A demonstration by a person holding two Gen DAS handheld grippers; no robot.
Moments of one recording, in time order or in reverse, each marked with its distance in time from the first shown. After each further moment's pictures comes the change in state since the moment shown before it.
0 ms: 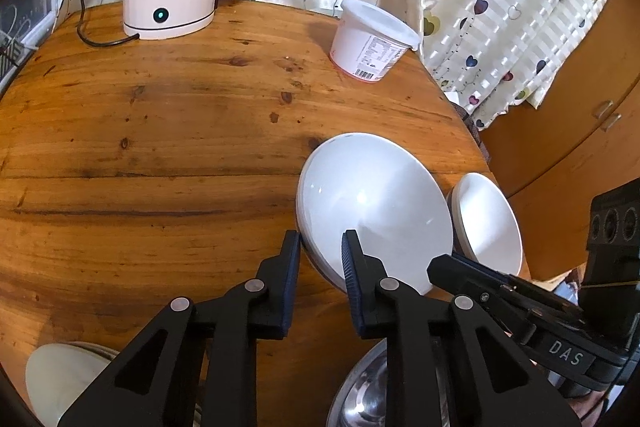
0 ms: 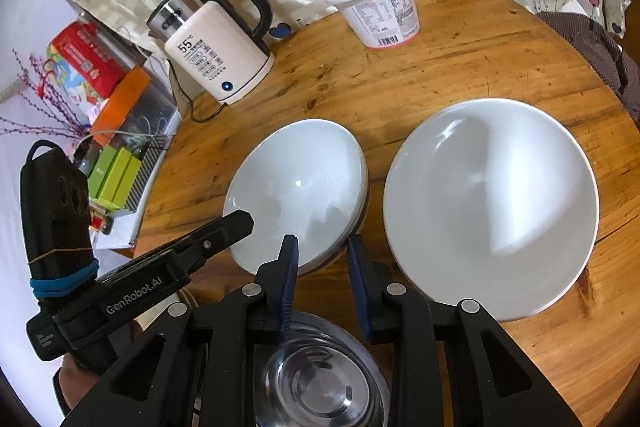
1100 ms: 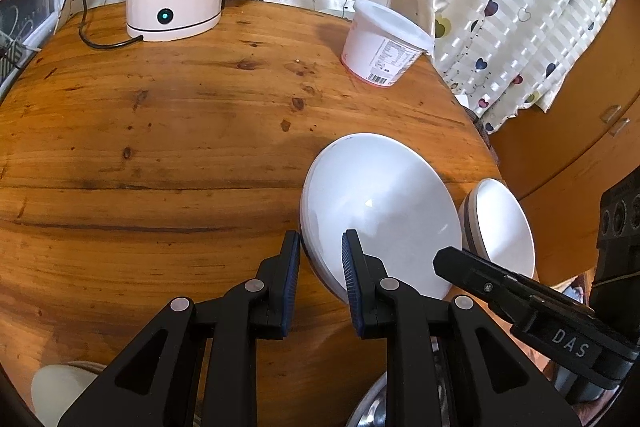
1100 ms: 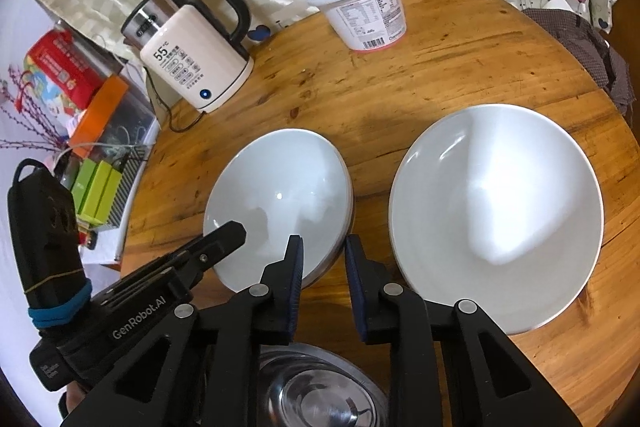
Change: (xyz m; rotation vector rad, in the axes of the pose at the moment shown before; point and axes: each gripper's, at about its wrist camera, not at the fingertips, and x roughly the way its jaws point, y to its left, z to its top) left arm 0.010 0.006 0.009 -0.009 -0.003 0.028; right arm 0.015 0.003 0.015 0.045 0.010 -0.071
